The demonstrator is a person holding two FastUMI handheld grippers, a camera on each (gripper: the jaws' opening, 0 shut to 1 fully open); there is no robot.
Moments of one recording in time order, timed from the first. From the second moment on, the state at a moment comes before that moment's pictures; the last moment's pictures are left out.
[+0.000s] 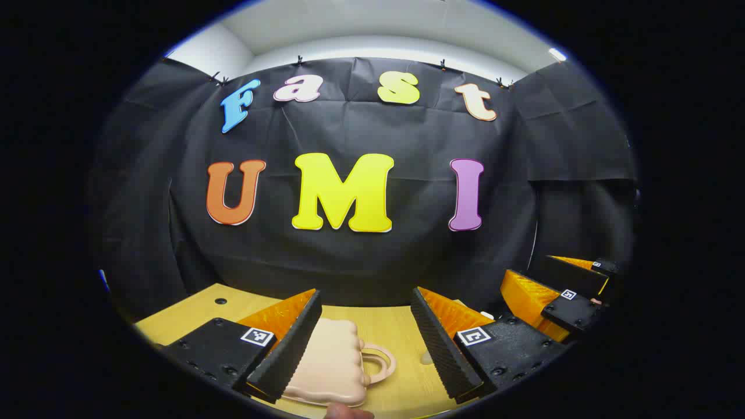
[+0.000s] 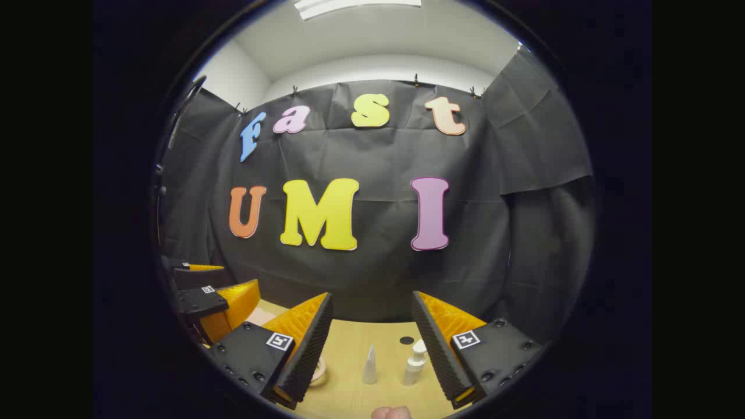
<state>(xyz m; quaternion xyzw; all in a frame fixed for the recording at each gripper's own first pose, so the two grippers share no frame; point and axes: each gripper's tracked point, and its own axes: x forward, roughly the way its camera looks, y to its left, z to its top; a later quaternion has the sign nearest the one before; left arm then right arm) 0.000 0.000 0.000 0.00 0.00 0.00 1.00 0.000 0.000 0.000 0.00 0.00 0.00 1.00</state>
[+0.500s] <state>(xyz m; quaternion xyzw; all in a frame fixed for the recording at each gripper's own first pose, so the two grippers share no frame) 0.007 0.008 0.011 -0.01 -0.02 0.01 1.00 0.007 0.004 0.017 0.00 -0.02 0.01 1.00</state>
